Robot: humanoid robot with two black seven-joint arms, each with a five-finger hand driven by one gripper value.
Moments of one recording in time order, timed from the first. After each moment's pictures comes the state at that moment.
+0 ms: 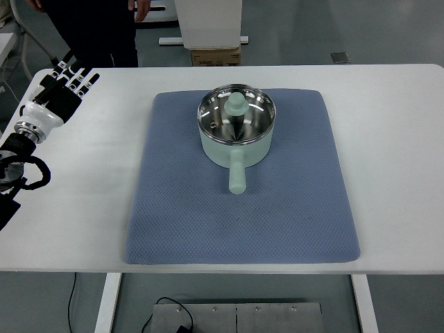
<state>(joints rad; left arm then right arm) -0.84 0.36 -0.71 -0.41 -0.31 -0.56 -0.08 0.03 0.00 0.70 0.17 0.11 -0.09 -0.05</state>
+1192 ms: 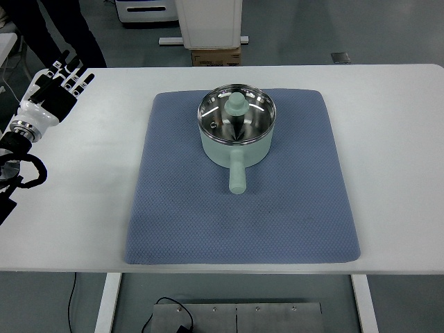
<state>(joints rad) -0.86 0.37 -0.71 -0.41 -0.30 -0.53 -0.08 0.03 0.00 0.70 0.17 0.11 -0.09 -0.05</state>
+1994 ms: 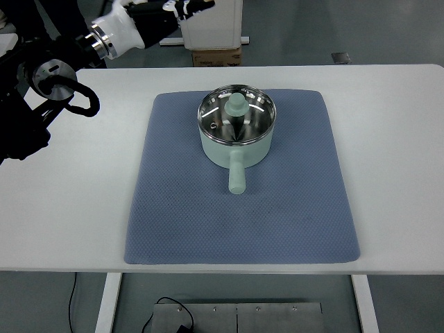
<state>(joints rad) -1.25 0.33 -0.41 -0.78 -0.02 -0.53 -0.07 0.03 0.00 0.70 0.17 0.11 -0.09 -0.05</state>
